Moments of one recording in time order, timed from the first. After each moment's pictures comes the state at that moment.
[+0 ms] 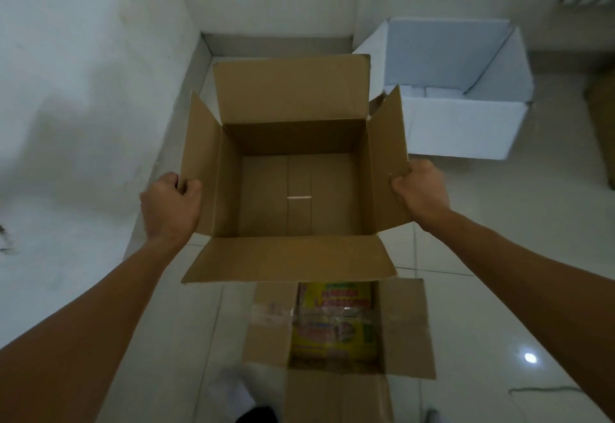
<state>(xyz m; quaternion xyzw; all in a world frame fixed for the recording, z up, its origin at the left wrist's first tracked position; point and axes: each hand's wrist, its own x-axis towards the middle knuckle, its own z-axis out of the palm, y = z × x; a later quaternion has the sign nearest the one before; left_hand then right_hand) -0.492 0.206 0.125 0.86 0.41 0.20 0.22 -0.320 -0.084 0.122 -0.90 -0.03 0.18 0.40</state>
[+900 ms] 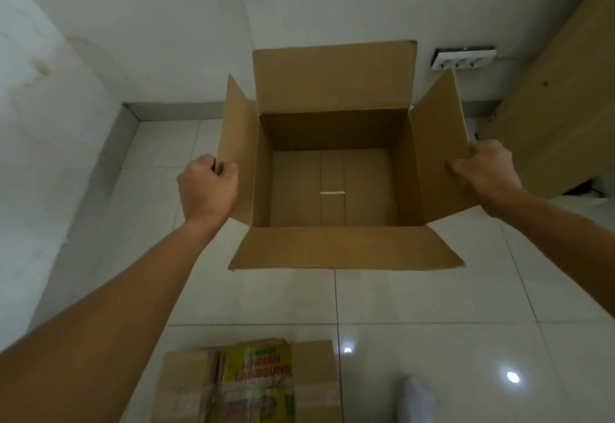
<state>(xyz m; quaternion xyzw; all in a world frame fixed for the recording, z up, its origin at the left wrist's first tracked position) -0.243 -0.005 0.189 0.86 0.30 0.25 0.33 -0.110 -0.335 0.207 -0.91 0.05 0.09 0.40</state>
